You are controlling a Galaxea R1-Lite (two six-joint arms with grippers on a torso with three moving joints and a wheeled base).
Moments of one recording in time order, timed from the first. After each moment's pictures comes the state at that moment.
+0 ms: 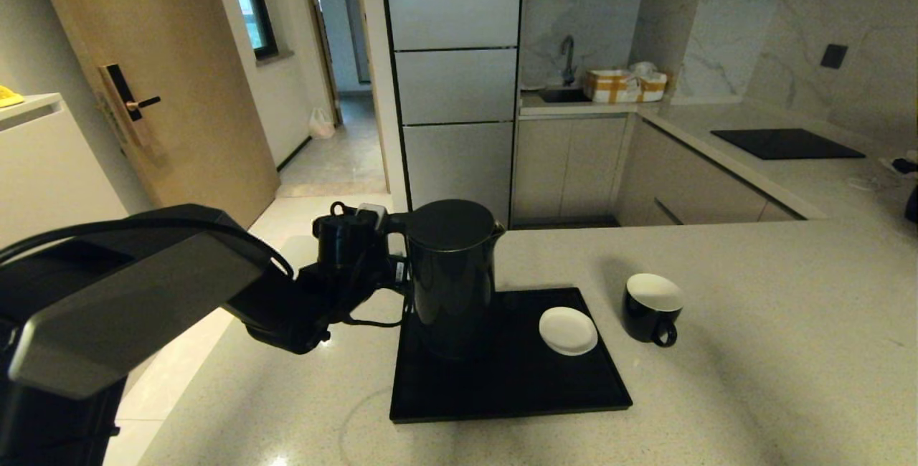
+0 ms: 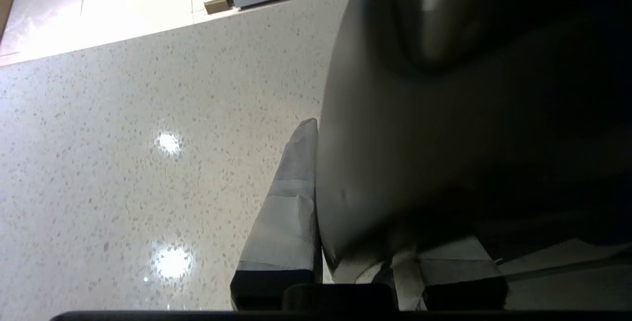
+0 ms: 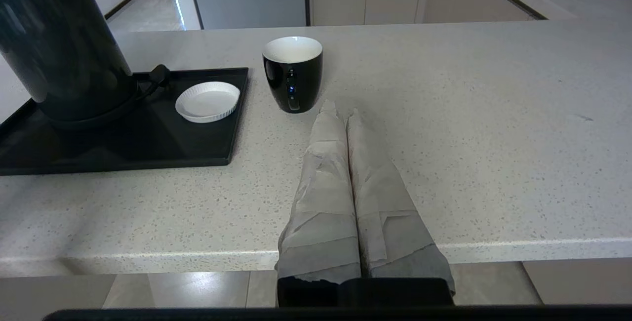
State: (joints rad) left arm -0.37 2.29 -1.09 -0.82 0.14 0.03; right arm -0.01 0.00 0.00 0.00 0.01 -0.03
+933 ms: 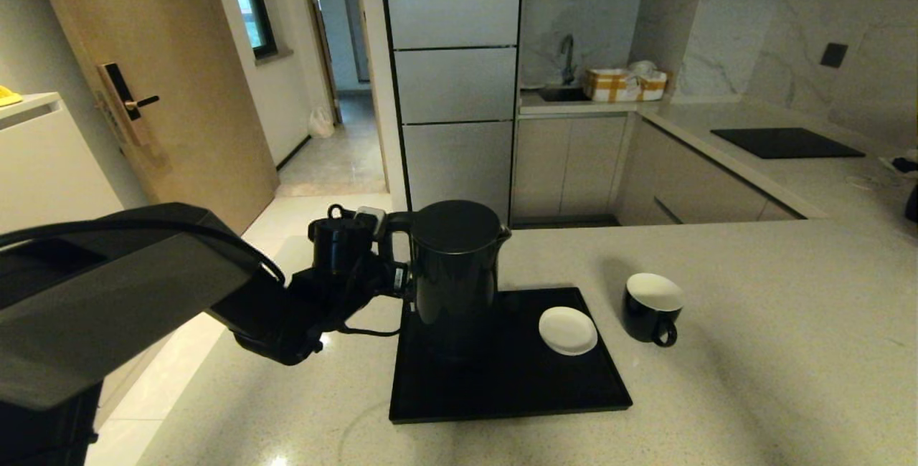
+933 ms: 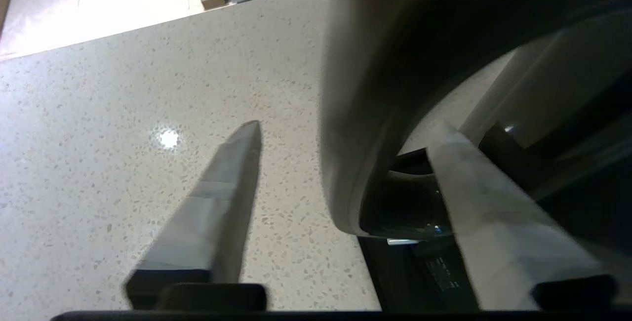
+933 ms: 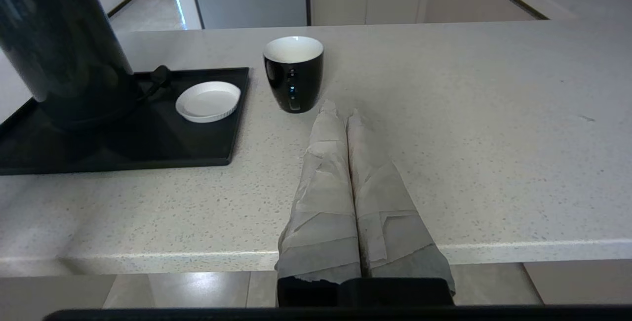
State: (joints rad) left arm -0.39 2.21 -1.02 -0.86 0.15 0.03; right arm -0.01 0.00 0.00 0.00 0.01 -0.03
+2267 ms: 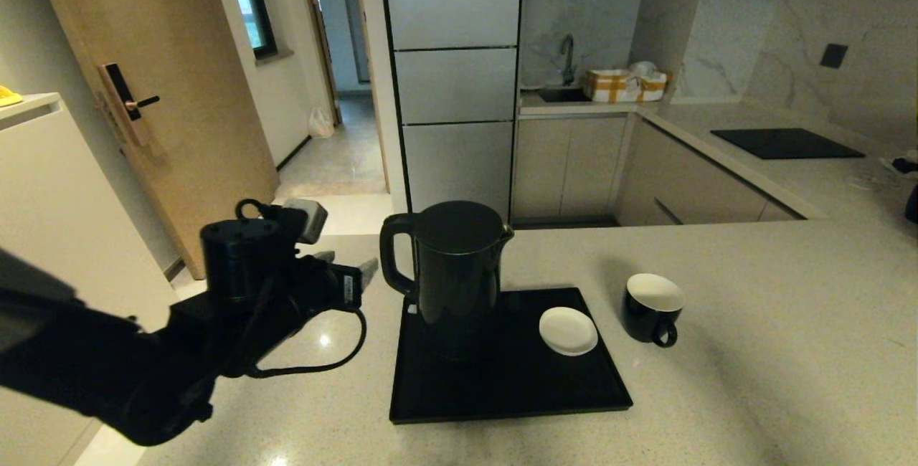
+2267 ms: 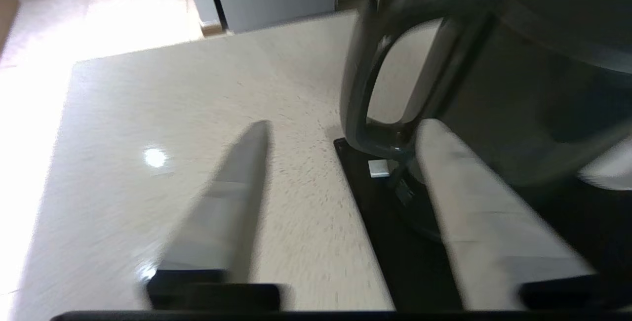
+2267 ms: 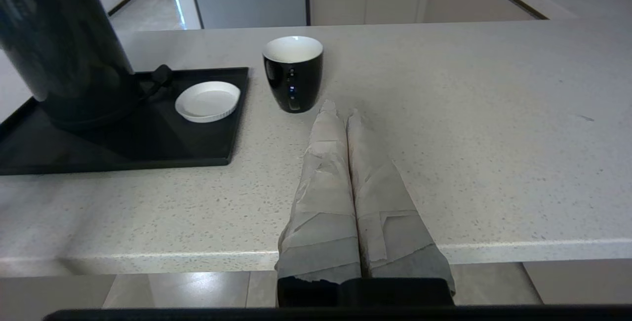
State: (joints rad) left arm -0.38 1.80 -0.61 -0.95 0.12 -0.02; right arm -0.01 0.00 0.00 0.00 0.01 -0.03
